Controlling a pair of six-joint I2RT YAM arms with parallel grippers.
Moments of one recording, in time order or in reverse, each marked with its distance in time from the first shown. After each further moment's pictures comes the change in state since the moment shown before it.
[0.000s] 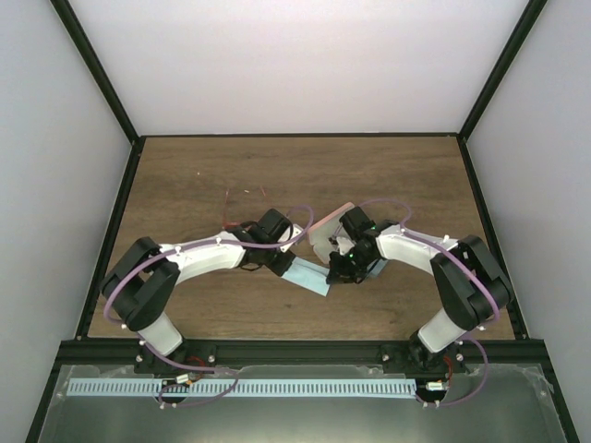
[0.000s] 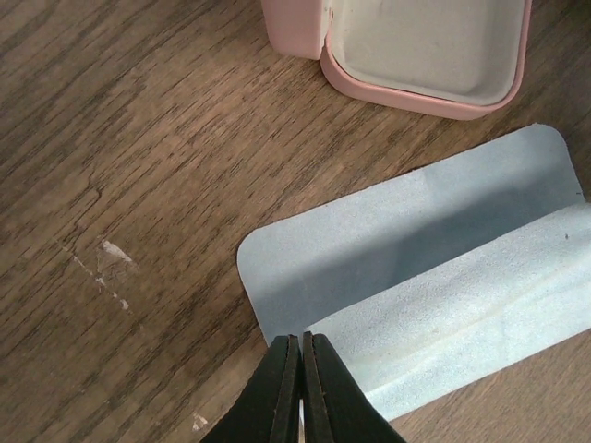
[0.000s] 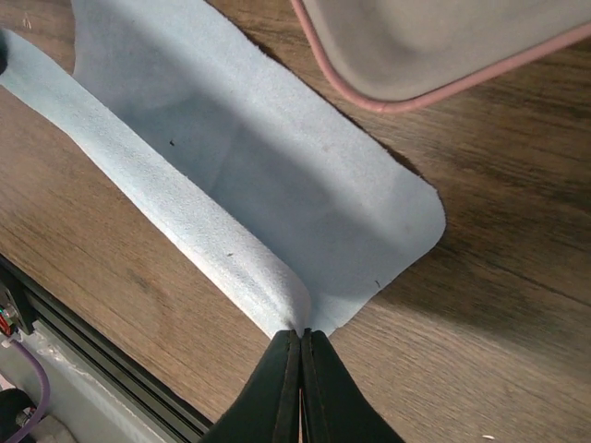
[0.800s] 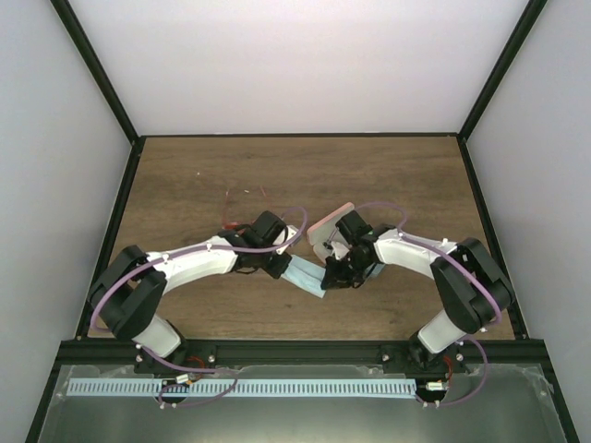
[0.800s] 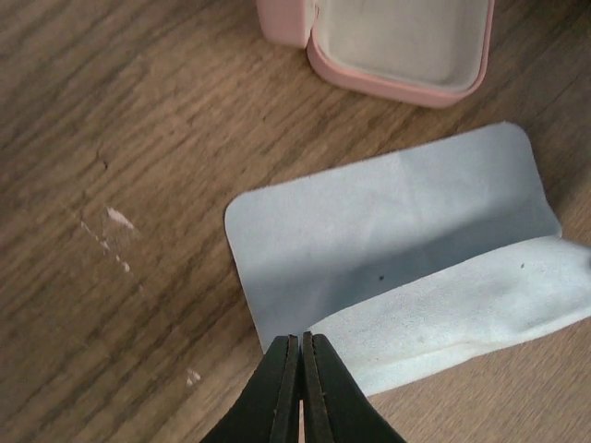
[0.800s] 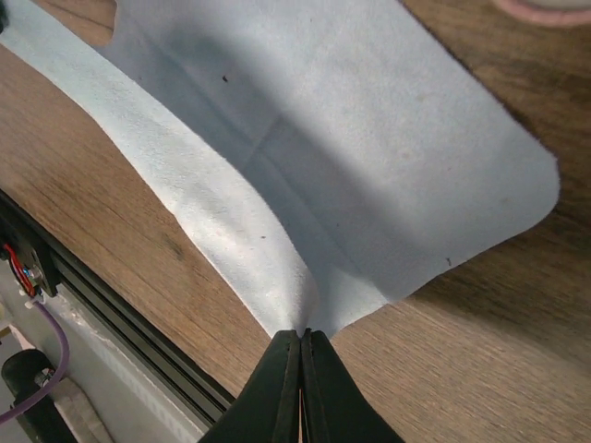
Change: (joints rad) left arm -0.006 -0.085 -0.059 -0.003 0.005 -0.026; right arm 0.050 -0.016 -0.034 0.035 -0.075 0.004
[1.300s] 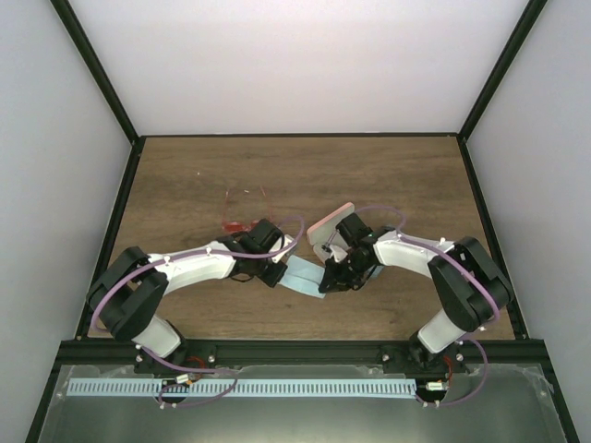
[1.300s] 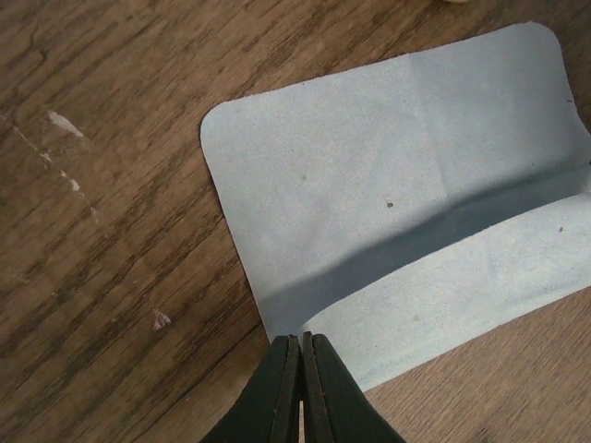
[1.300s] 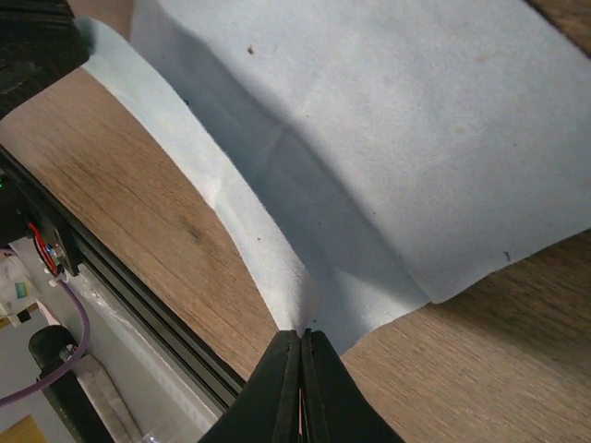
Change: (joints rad) left arm -0.001 -0.003 -0.066 0.003 0.038 -0.005; right arm 0.000 0.026 -0.017 0.026 -0.066 -0.008
